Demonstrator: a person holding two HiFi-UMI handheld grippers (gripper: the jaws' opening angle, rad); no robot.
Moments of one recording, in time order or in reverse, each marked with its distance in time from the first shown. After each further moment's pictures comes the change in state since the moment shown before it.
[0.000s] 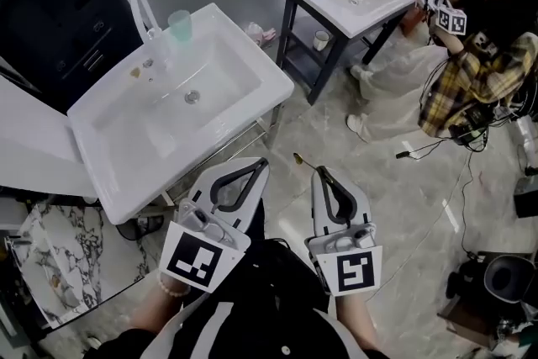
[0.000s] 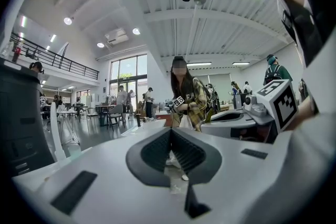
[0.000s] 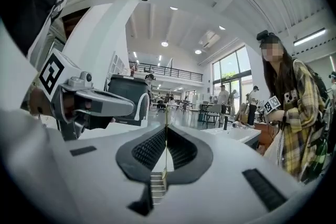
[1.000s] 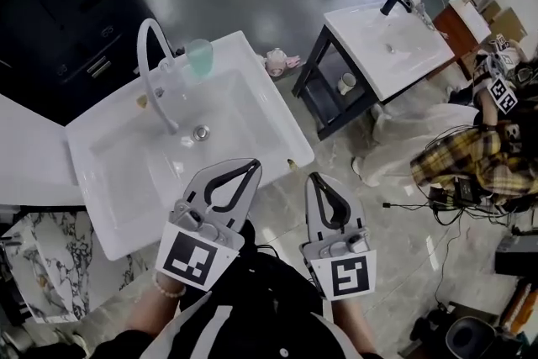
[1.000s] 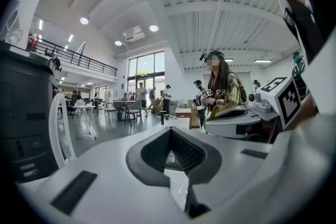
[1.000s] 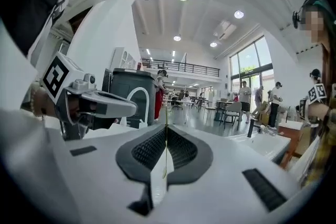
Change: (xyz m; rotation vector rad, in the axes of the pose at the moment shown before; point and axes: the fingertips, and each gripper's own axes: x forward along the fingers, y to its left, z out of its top) left arm 0.086 0.185 -0.022 -0.109 0.028 0.190; right arm 0.206 -0.032 0.016 -0.040 0.035 0.193
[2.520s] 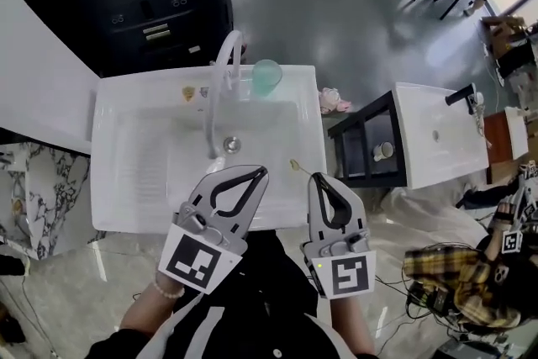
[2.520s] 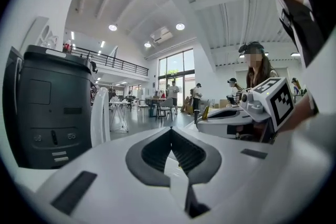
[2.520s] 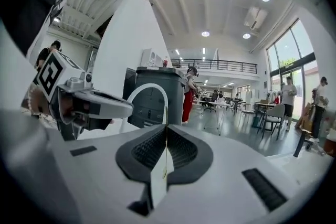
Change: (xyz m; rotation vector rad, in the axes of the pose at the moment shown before) left arm 0.004 0.116 -0.014 -0.060 0.021 0.348; right arm 0.151 0.022 0.015 -0.077 -0.003 0.394
